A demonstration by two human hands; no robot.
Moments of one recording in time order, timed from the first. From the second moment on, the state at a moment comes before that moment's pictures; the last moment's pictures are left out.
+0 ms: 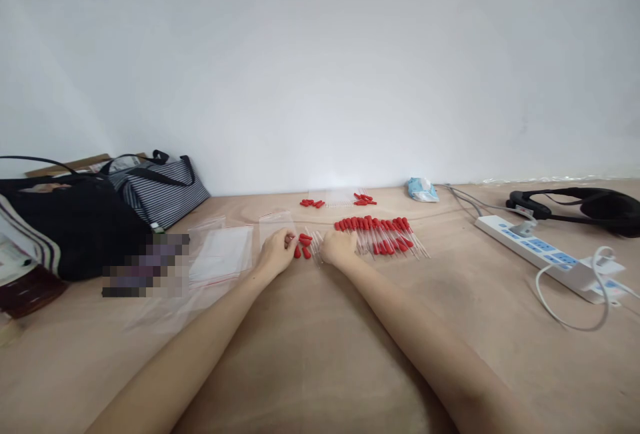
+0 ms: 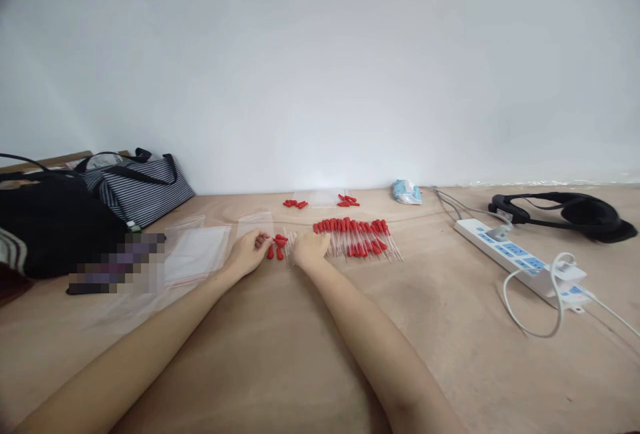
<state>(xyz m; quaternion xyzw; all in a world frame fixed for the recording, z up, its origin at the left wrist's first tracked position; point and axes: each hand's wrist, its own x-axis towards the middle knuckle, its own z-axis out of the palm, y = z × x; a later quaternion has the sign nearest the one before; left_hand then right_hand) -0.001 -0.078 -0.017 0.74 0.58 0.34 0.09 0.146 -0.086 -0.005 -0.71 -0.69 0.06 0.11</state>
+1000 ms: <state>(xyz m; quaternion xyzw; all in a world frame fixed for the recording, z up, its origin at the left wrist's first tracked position) 0.024 -0.157 -0.023 0.84 0.40 0.29 0.22 0.228 -0.170 -0.035 -0.41 -0.85 0.10 0.33</state>
